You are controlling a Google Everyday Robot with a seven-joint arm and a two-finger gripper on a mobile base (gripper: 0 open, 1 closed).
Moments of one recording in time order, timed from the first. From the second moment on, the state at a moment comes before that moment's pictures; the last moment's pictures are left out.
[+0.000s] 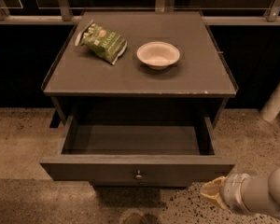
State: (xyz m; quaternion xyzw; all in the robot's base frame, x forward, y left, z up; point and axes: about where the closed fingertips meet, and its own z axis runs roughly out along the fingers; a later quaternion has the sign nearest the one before) arm 0.369 -0.219 0.613 -0.43 0.85 0.11 0.28
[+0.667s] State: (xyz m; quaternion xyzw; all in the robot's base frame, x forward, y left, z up) arm 0.444 -0.202 0.579 -0.45 0.83 0.12 0.31
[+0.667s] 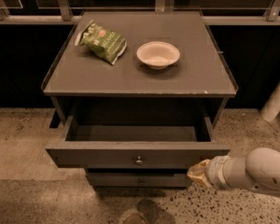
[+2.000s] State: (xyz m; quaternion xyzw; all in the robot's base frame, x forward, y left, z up) arm 0.515 -0.233 0.616 -0.47 0.80 0.08 0.37
